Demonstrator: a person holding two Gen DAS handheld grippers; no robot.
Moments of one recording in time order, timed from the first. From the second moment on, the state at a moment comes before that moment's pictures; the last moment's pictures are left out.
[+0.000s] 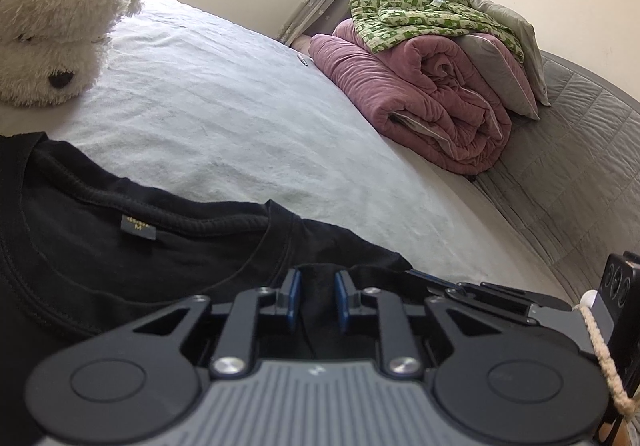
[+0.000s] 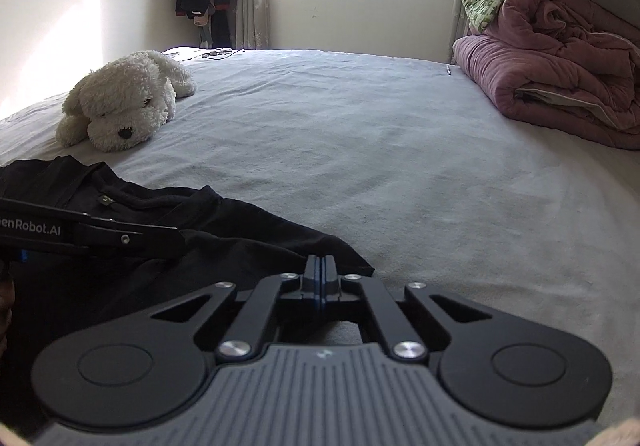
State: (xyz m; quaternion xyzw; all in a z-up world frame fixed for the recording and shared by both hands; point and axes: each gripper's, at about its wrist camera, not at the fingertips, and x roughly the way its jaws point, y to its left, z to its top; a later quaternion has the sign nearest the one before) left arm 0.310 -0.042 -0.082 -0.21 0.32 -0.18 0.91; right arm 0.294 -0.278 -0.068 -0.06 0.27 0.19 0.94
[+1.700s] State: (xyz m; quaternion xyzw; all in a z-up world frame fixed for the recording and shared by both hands) left arm 0.302 -0.064 -0.045 -0.14 0.36 -0.25 0.89; right arm 0.310 -0.327 -0.056 0.13 0.32 0.21 0.91
